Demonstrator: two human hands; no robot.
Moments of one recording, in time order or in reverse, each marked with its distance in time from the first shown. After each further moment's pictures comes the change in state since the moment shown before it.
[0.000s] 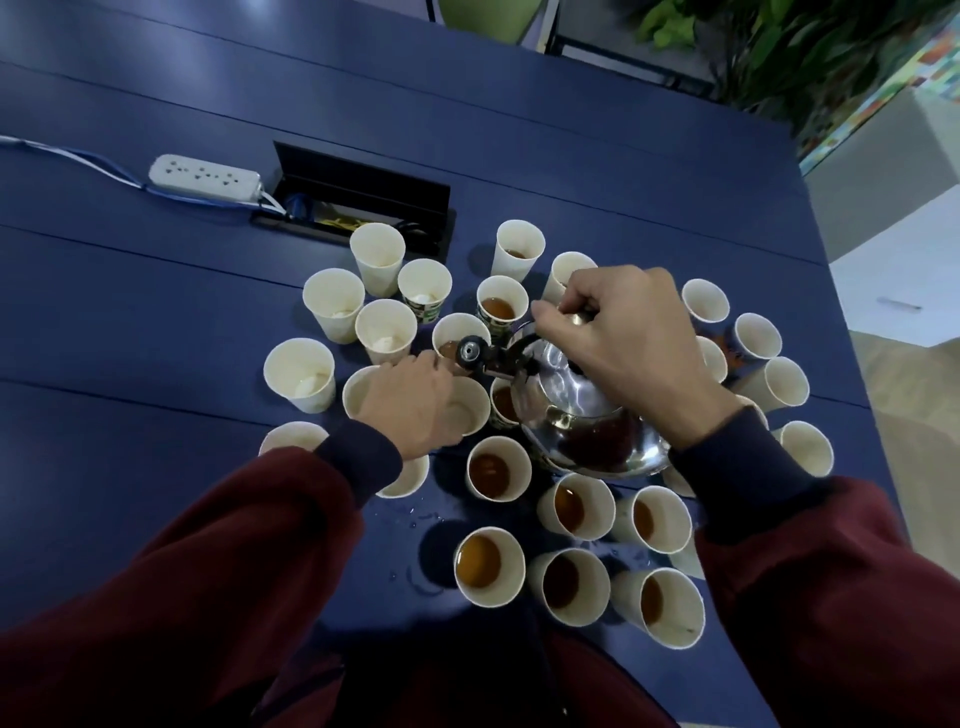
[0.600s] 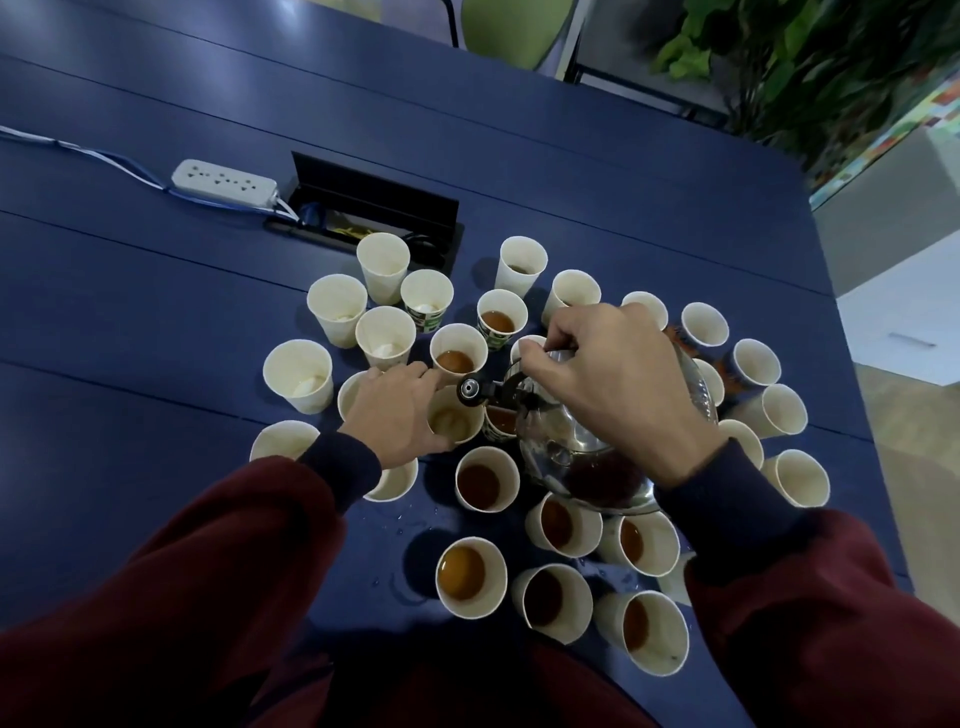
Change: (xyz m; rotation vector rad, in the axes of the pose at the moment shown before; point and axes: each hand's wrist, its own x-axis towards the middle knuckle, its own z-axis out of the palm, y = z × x) left_hand -0.007 -0.004 0.012 -0.191 0.092 -0.051; right_hand -0.015 -0.003 -0.005 -0.147 -0.082 -0.042
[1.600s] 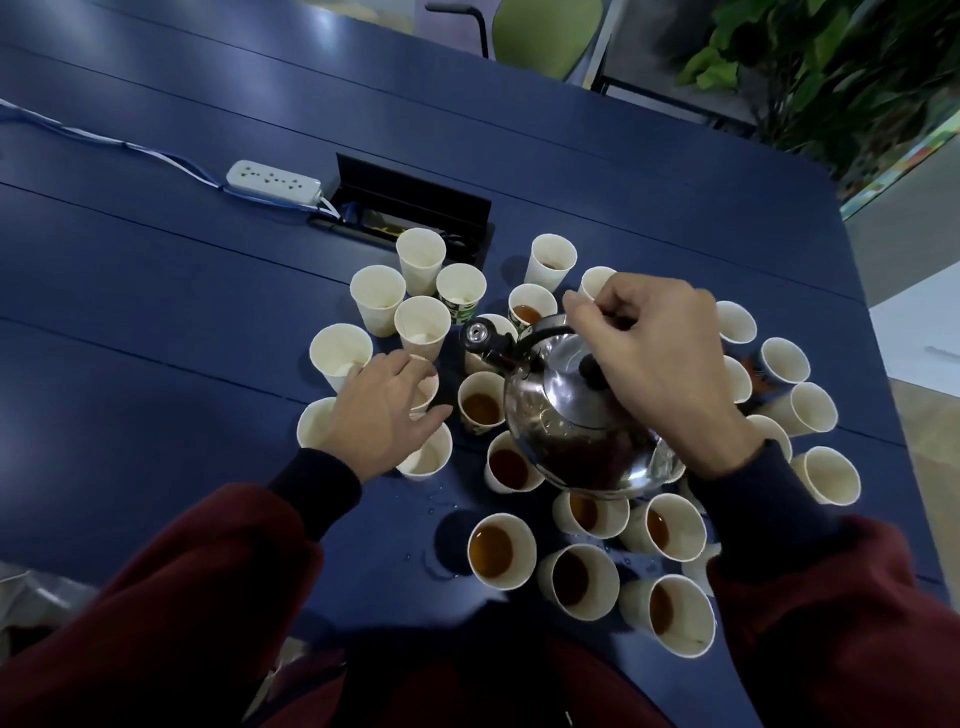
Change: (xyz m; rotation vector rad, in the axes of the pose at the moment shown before) left_hand -0.054 -0.021 -0.014 -0.127 0.257 -0.084; right_hand -0.013 -0.012 -0.009 0.313 0.185 0.073
